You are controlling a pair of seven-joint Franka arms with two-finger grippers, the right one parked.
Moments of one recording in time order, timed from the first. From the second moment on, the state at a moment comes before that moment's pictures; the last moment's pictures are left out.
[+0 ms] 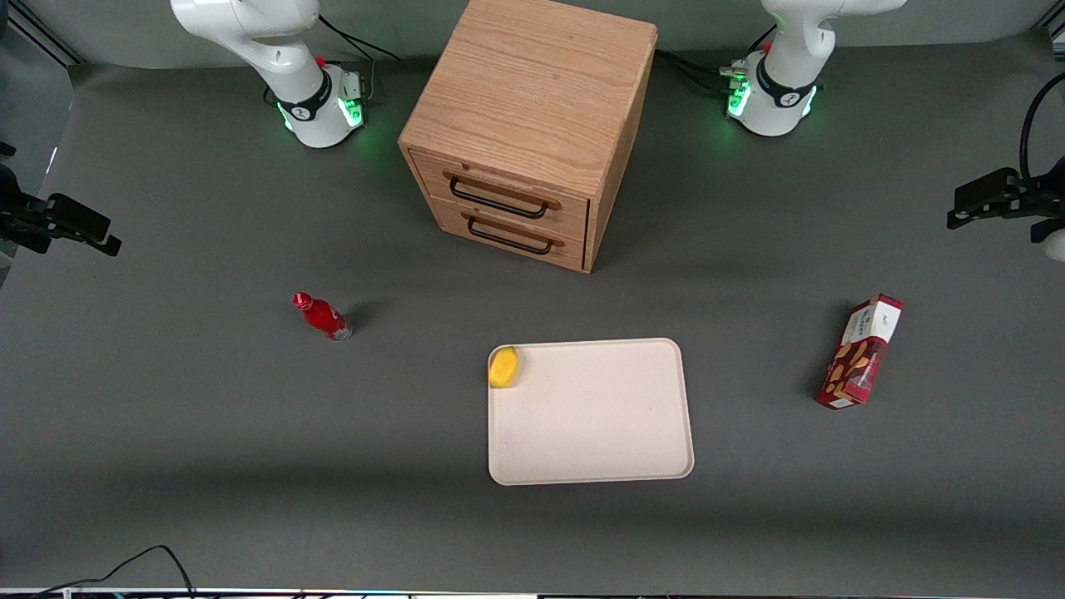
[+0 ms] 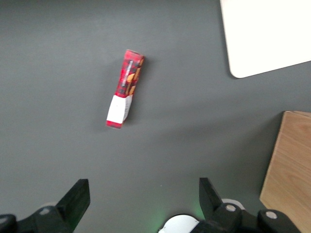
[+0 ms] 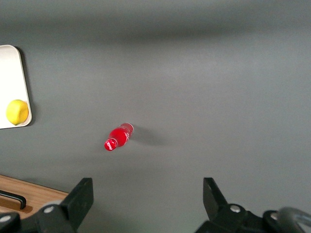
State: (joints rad) arm -0.01 0.13 0.03 -1.33 0.00 1.34 0.22
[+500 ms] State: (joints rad) arm -0.01 0.17 0.04 -1.39 0.03 1.38 0.28
